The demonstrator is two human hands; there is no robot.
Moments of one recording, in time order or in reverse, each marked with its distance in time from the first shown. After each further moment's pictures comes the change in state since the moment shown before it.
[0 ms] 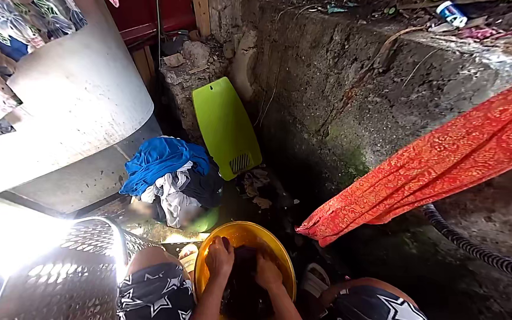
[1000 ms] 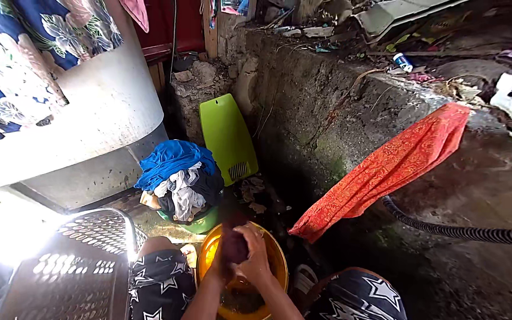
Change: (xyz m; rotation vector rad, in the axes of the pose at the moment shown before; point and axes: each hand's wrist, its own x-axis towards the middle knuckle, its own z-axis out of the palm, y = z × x) left_hand -0.079 -0.009 -0.055 -1.547 -0.470 -0.064; right_hand -0.099 -0.062 -0.026 0.408 0.860 -1.135
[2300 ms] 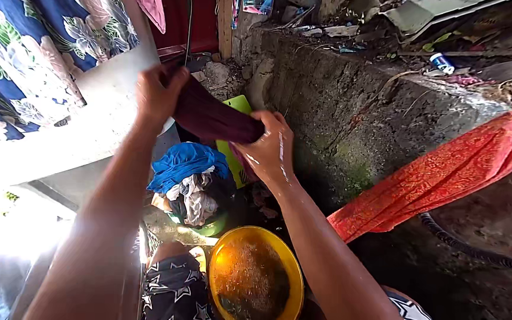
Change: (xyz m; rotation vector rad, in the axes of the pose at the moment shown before) left_hand -0.037 0.392 0.078 1.130 0.368 1.293; right_hand 0.237 -0.104 -0.035 -0.240 0.168 0.031
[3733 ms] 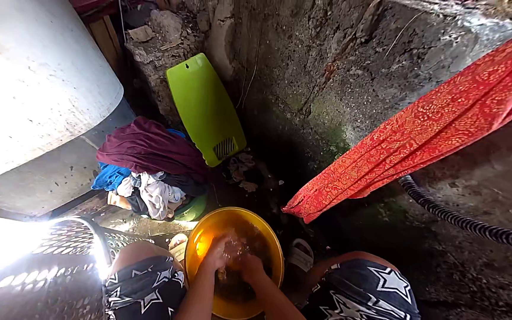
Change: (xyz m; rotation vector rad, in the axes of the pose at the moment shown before) left_hand -0.398 -0.114 0.268 -0.664 -0.726 -1.348; right_hand -0.324 0.204 0.067 -0.393 -1.420 0.863
